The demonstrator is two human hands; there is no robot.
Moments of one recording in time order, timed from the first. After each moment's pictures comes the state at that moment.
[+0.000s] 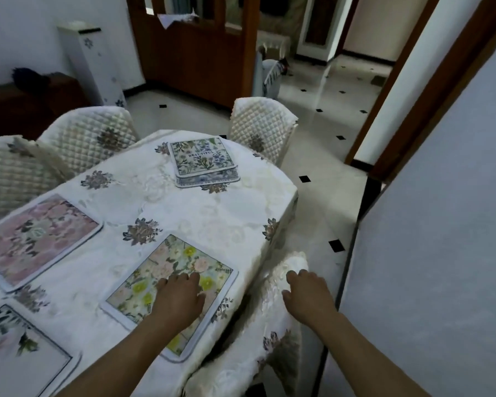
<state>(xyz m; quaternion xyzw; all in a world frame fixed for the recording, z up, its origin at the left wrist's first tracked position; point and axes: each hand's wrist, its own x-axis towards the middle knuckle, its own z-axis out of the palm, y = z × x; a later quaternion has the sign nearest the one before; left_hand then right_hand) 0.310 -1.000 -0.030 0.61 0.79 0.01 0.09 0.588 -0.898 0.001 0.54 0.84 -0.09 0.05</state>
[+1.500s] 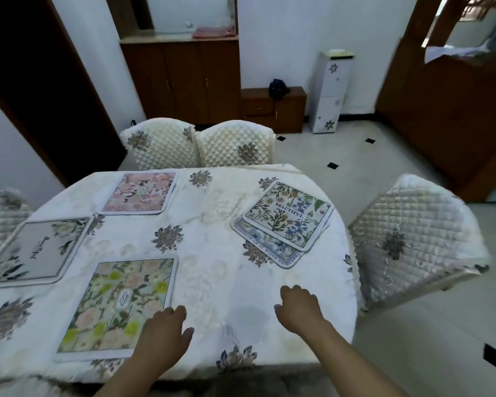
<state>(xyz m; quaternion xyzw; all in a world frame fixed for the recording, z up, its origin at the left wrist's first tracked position) 0.451 -0.690 -0.027 0.11 0.99 0.05 0.12 0.454 -0.386 -0.040 0.08 0.97 -0.13 0.17</state>
